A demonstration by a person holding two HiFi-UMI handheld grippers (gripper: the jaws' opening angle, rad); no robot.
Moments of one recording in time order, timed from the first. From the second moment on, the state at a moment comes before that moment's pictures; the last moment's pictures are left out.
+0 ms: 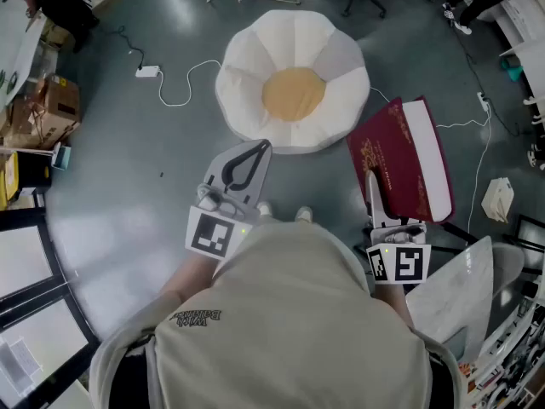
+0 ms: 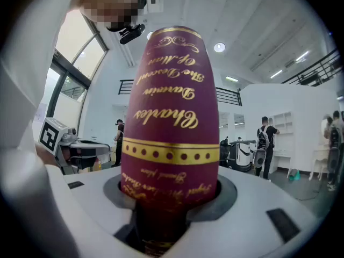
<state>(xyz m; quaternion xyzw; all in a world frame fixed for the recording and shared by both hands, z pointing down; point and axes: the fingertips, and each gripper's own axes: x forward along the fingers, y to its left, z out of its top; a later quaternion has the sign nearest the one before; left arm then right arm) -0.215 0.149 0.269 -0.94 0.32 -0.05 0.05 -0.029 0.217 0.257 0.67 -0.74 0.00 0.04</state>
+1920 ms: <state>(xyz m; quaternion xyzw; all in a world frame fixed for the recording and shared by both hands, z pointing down) -0.079 0.187 0.286 -0.94 0.32 -0.08 0.03 0.089 0.261 0.286 0.64 -0.76 0.01 0.02</state>
